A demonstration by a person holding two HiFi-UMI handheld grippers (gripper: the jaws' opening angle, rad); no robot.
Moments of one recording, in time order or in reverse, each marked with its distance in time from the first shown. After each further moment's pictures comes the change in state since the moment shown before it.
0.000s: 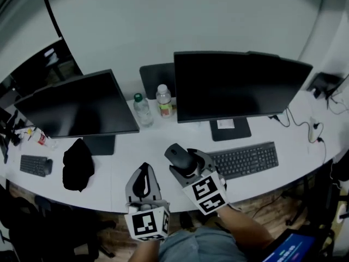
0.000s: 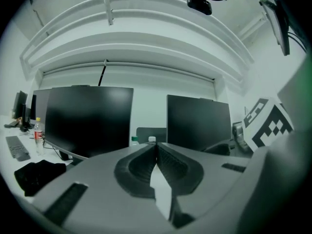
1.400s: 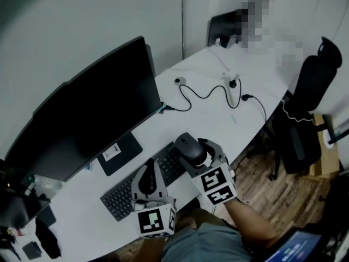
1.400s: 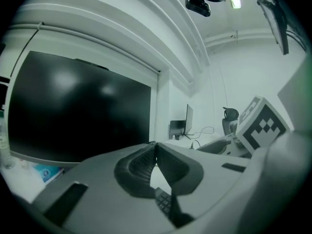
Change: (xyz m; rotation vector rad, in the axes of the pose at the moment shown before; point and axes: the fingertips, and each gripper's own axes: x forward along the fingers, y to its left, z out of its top) left arm 0.102 -0.465 -0.044 0.029 0.055 -0.621; right arm -0.305 -0.352 -0.189 0.271 0.097 -0.604
